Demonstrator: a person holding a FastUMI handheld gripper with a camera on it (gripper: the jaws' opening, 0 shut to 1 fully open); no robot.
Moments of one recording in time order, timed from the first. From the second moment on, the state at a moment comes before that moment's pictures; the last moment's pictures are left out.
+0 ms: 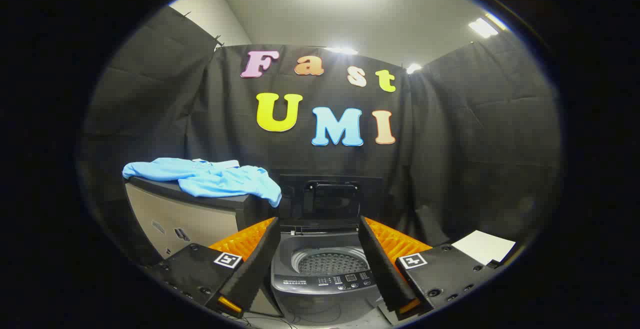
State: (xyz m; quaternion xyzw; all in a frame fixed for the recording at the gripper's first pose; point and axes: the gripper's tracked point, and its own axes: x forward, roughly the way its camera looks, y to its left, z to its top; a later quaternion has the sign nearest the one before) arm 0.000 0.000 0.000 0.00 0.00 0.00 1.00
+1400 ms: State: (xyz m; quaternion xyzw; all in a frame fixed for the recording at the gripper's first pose) arm -0.017 -0.003 0.004 0.00 -0.01 0.01 1.00
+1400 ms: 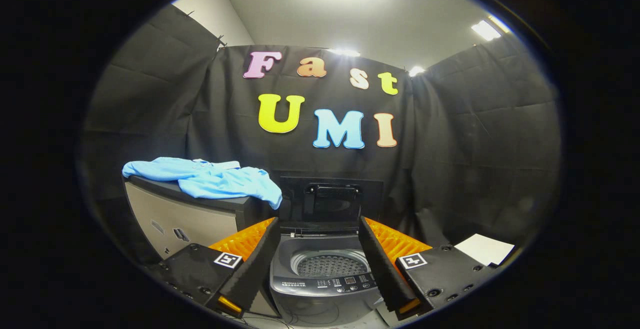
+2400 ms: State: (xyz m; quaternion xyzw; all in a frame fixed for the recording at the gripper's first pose) arm 0.061 0.094 0.101 0.03 0.02 0.13 0.99
